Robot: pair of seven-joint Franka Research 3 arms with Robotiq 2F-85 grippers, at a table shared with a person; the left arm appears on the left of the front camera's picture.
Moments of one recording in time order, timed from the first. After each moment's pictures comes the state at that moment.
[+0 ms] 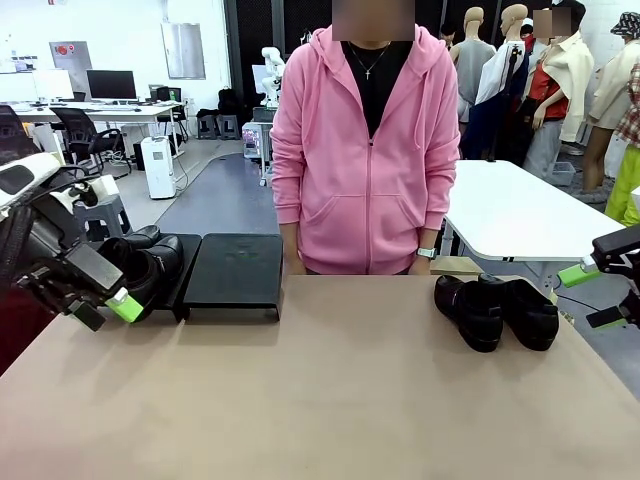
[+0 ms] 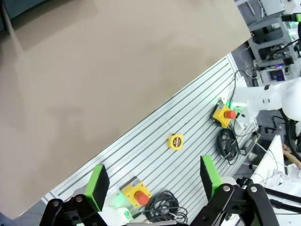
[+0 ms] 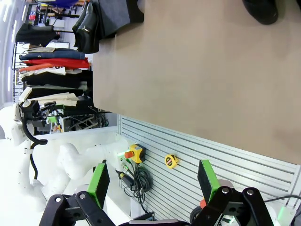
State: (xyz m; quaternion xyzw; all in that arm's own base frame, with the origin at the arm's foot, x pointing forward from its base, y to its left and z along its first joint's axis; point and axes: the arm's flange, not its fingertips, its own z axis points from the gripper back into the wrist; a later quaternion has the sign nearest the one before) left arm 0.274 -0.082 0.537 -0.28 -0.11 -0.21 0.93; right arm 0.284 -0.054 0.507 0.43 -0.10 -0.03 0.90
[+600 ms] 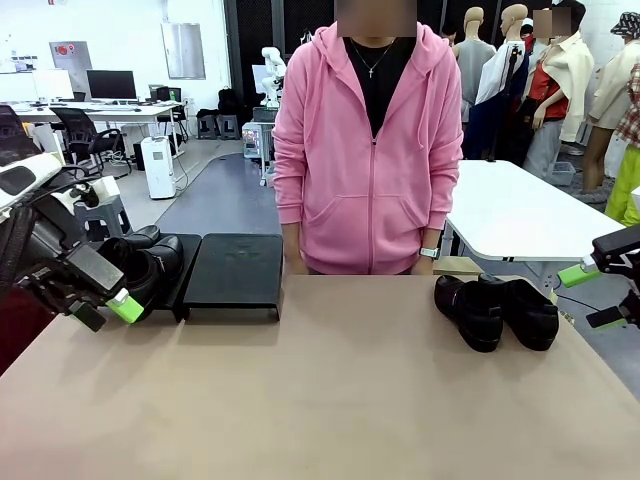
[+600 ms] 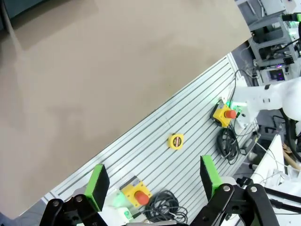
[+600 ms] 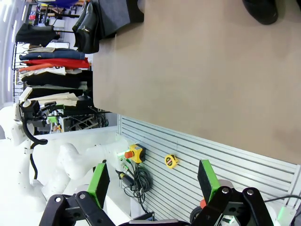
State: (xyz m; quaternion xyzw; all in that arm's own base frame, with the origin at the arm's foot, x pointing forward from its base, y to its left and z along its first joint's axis) left arm 0.275 -0.082 0.536 -0.28 -0.11 -0.21 0.93; right arm 0.284 -0.054 0.507 0.43 -0.10 -0.03 0.90
